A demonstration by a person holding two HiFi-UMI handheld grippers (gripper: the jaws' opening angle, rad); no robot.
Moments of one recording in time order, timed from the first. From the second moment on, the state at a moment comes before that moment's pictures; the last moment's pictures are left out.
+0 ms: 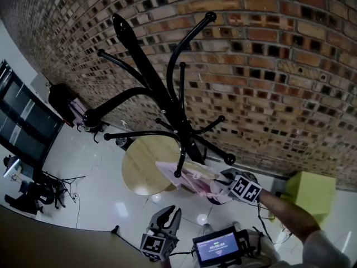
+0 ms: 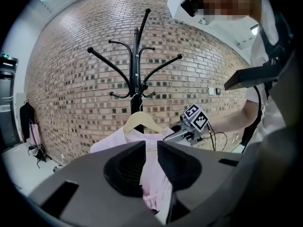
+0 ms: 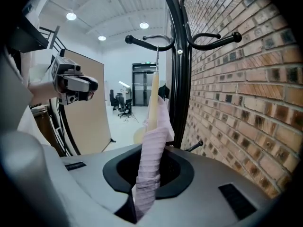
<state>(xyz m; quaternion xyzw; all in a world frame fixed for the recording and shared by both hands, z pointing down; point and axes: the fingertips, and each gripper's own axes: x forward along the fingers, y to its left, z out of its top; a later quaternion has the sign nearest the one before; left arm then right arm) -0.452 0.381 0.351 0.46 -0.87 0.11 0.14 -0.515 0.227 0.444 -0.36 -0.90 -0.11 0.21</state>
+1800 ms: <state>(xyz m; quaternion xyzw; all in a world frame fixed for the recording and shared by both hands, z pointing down) -0.490 0.373 0.365 0.71 -0.69 0.12 0.07 -0.364 0.288 0.389 -0.16 -0.97 -0.04 0.19</state>
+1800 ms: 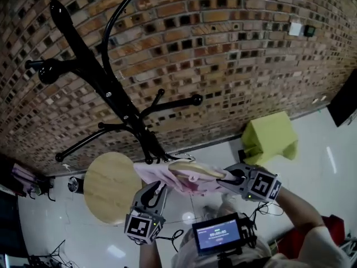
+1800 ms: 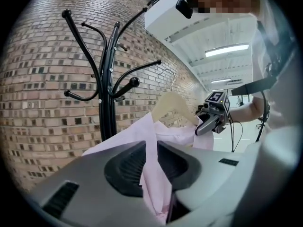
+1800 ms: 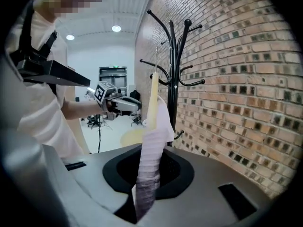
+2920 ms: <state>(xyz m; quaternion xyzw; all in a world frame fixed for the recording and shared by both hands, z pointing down) -0.251 0.193 0.320 0.85 -0.51 0.15 0.00 -0.104 0.193 0.348 0.08 -0.98 0.01 0.17</state>
